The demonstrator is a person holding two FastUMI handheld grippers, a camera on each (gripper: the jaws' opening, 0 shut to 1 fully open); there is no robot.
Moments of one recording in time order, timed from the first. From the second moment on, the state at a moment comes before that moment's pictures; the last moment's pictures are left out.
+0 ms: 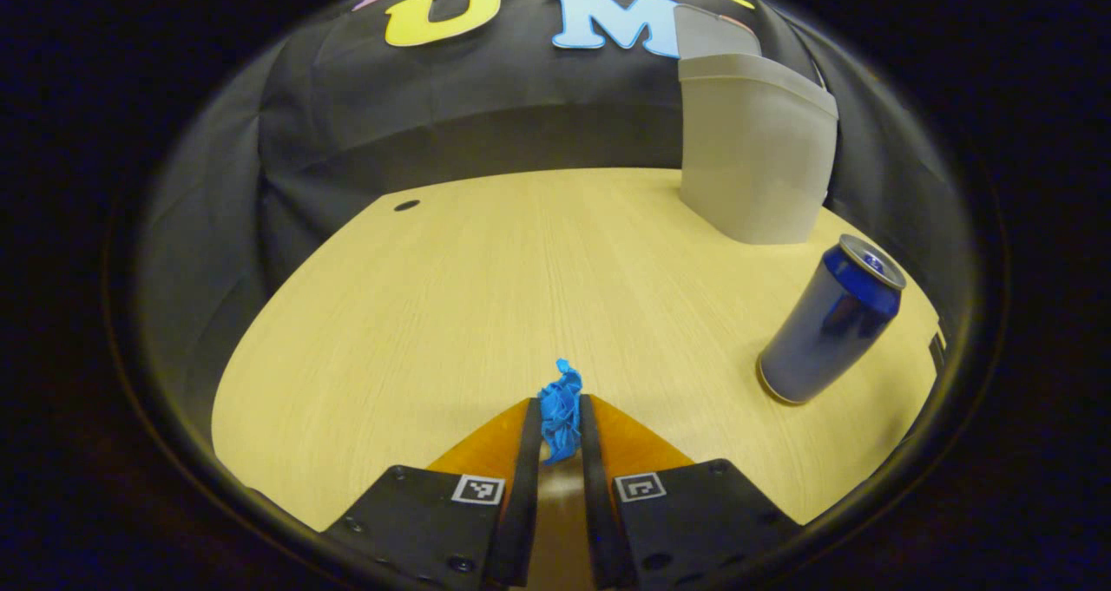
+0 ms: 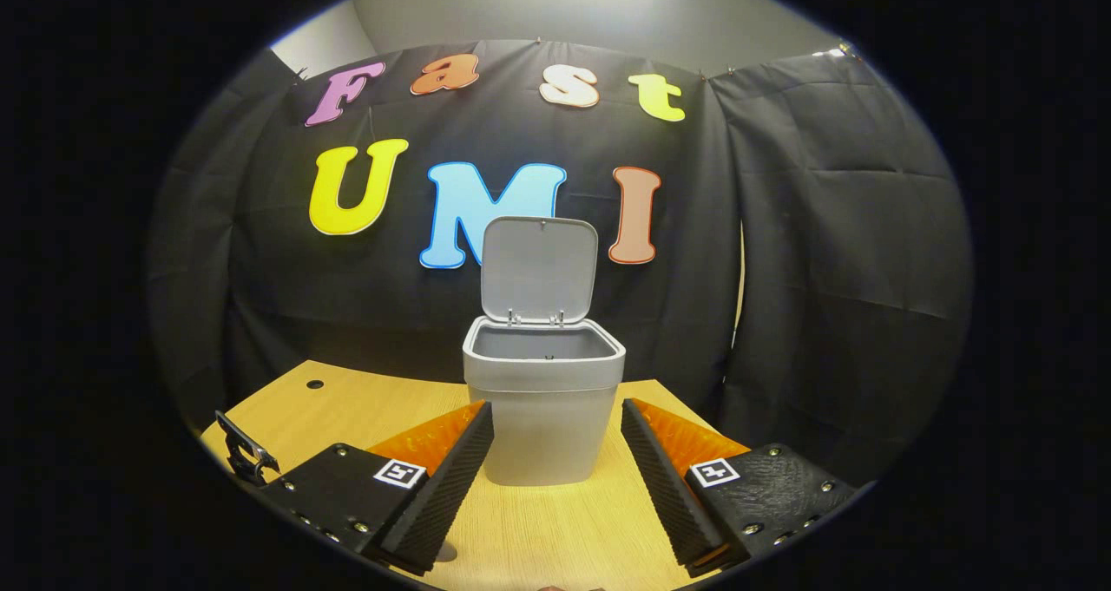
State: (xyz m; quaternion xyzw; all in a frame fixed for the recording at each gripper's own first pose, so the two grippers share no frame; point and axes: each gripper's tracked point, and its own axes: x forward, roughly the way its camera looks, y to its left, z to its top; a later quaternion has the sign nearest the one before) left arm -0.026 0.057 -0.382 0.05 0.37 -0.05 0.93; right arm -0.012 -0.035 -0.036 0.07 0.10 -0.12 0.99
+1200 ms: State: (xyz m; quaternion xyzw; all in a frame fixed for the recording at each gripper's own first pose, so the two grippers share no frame) left arm 0.029 -0.012 -0.239 0.01 0.24 -0.09 0.97; right arm 0.010 -0.048 -0.029 0.07 0.07 -0.08 0.99
